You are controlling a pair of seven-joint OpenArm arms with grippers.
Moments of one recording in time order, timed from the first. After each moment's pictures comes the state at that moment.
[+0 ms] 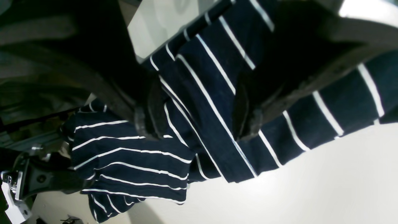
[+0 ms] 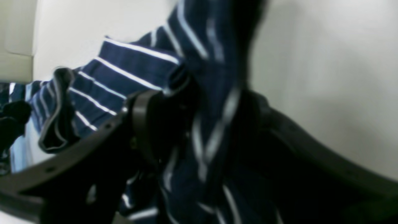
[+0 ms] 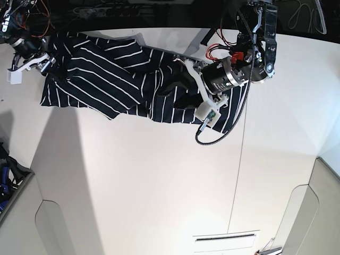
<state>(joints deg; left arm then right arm) 13.6 -4.6 1.0 104.1 -33.2 -36.1 47.6 -20.3 8.5 37.7 87.4 54.1 32.8 -57.2</state>
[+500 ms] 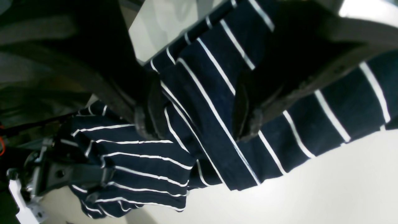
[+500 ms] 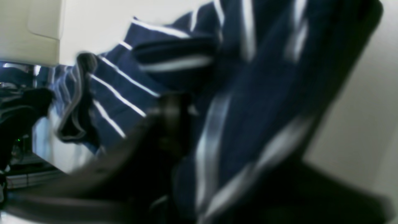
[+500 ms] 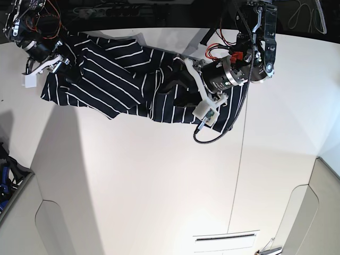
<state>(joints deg) 13.6 -4.5 1.0 104.0 -33.6 -36.1 49.4 -19.9 8.5 30.6 84.8 55.0 33.0 -56.3</state>
